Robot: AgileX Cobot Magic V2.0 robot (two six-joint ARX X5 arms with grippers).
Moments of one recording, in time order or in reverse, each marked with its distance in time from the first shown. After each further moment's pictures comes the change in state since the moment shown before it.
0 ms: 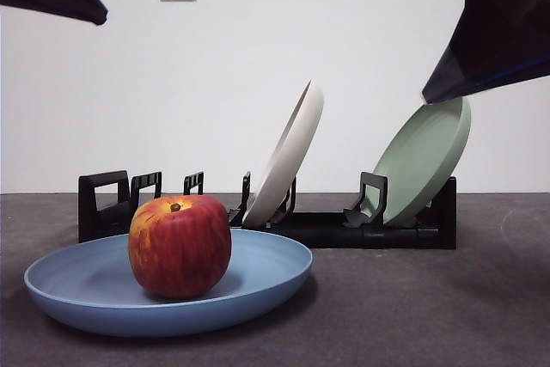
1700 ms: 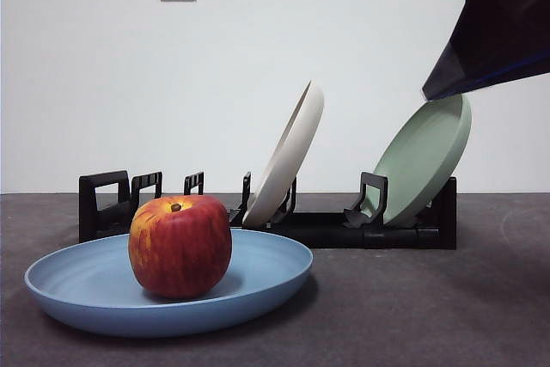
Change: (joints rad) left arm 0.753 -0.660 -0.482 -0.016 0.103 0.056; right arm 0.000 -0.008 0.000 0.000 0.001 0.005
